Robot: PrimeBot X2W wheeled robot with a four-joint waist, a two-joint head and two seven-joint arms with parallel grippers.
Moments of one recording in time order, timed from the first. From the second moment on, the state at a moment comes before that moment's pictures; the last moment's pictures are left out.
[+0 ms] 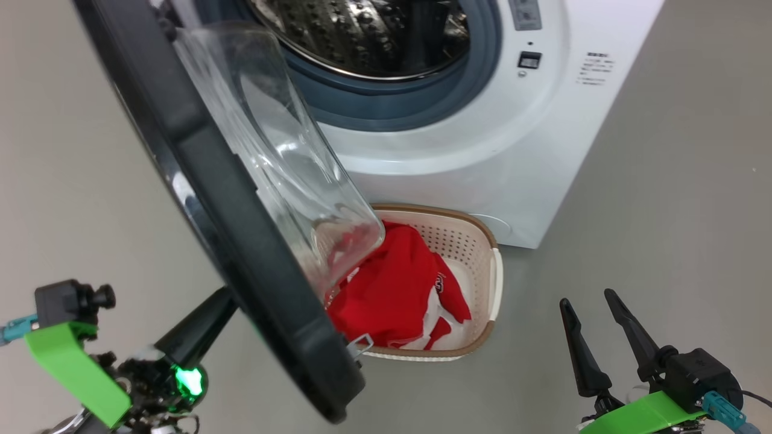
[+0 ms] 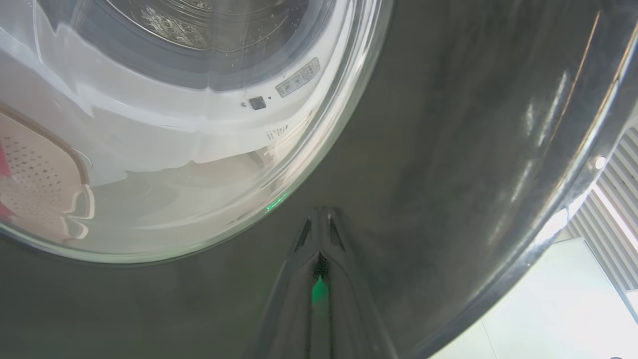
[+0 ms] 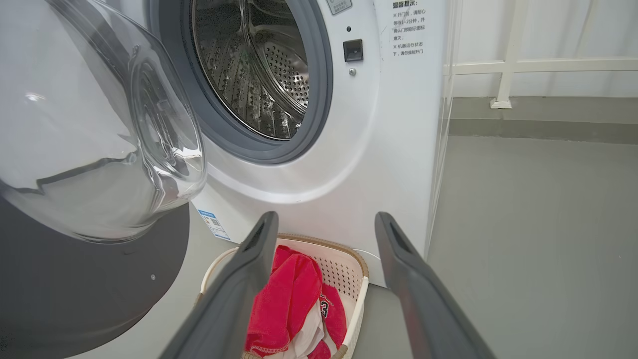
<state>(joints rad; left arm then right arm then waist) -0.17 0.04 0.19 -0.06 -1.65 -0.12 0.86 0.03 -0.04 0.04 0.14 0.26 0.12 -0.26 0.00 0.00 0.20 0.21</state>
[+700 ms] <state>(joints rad) -0.38 0.05 0.09 -0.05 -1.51 -0.12 0.61 -0.03 -0.04 0.04 0.13 0.29 0.12 -0.26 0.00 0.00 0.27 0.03</state>
